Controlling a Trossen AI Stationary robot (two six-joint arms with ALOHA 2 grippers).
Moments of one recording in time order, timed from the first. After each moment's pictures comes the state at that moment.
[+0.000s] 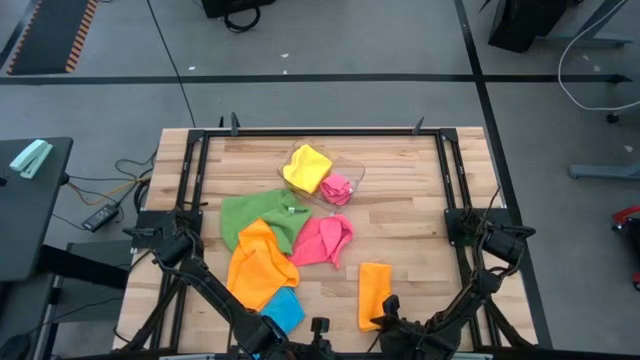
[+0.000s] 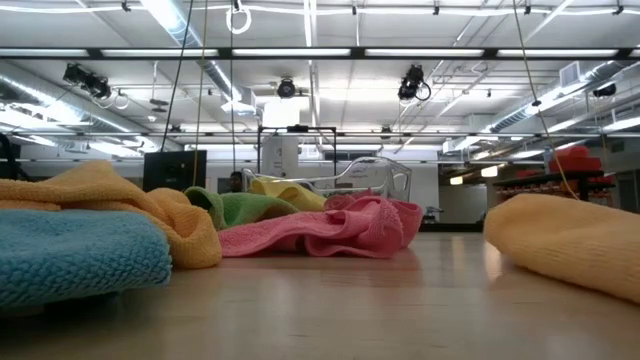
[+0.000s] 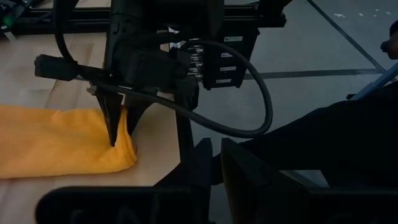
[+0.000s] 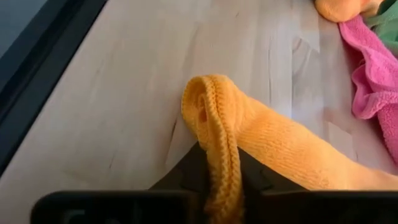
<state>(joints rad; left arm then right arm) -0.78 2.22 1.86 -0.19 -0.51 -0.41 1.03 2.14 1.27 -0.48 0.77 0.55</state>
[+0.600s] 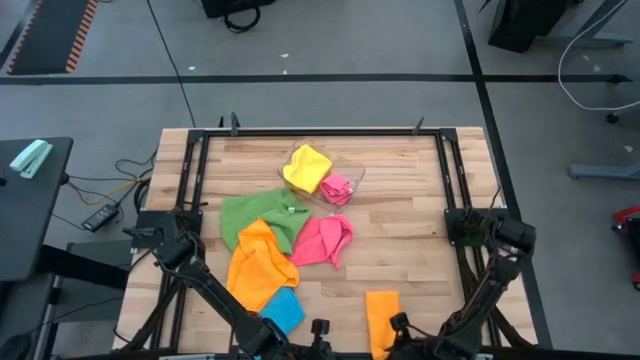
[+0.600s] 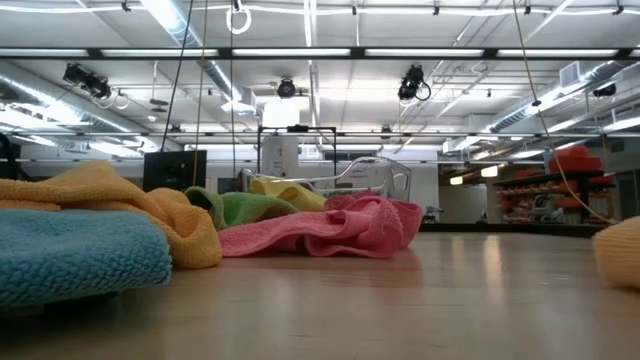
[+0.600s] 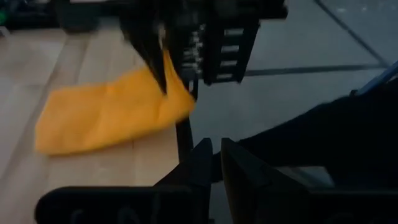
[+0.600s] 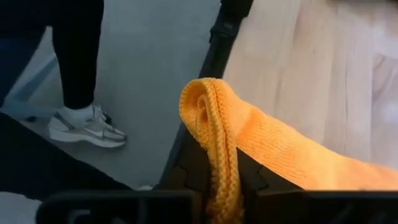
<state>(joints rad) -0.78 2.25 1.86 -0.18 -0.52 -0.40 1.08 2.01 1.35 -0.47 0.52 0.62</state>
